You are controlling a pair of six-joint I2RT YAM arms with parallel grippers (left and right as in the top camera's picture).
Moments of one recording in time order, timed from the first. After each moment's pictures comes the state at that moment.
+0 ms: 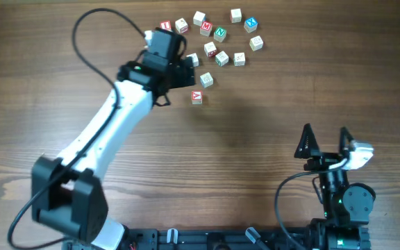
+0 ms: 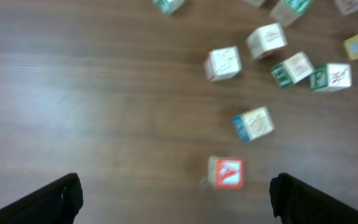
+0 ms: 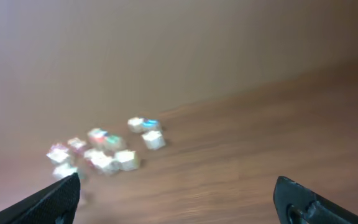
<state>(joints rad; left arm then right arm) -0.38 1.70 1.38 -0.70 -0.15 -0.46 -0.07 0.02 0.01 0.00 -0.10 0.40</state>
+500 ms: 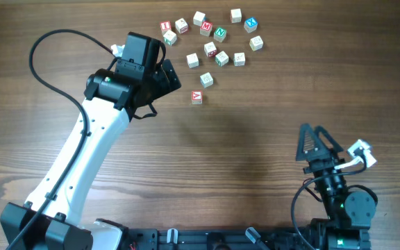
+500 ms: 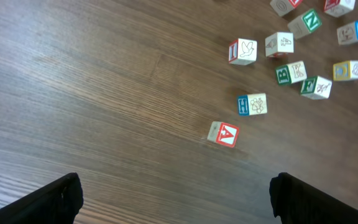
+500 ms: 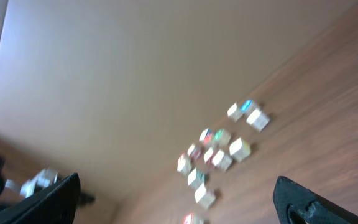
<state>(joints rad) -0.34 1.52 1.38 -0.92 -0.12 -0.73 -0.07 0.02 0.01 0.11 -0.33 0.91</state>
